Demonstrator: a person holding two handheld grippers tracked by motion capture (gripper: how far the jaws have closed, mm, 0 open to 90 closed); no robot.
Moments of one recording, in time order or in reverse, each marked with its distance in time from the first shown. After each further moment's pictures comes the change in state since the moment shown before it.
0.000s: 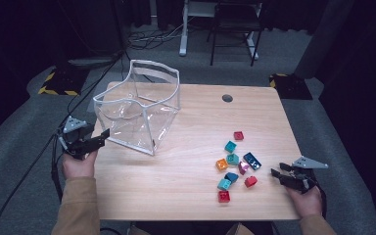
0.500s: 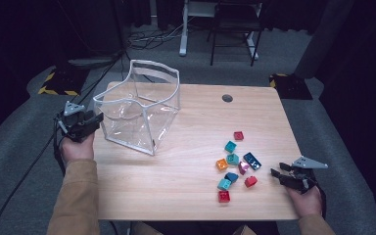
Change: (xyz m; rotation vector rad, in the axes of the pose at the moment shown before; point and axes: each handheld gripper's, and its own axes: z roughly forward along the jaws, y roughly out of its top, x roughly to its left) left arm 0.027 0.030 0.033 -0.010 0.071 0.016; right arm 0.001 0.000 0.000 0.001 -0.004 0.003
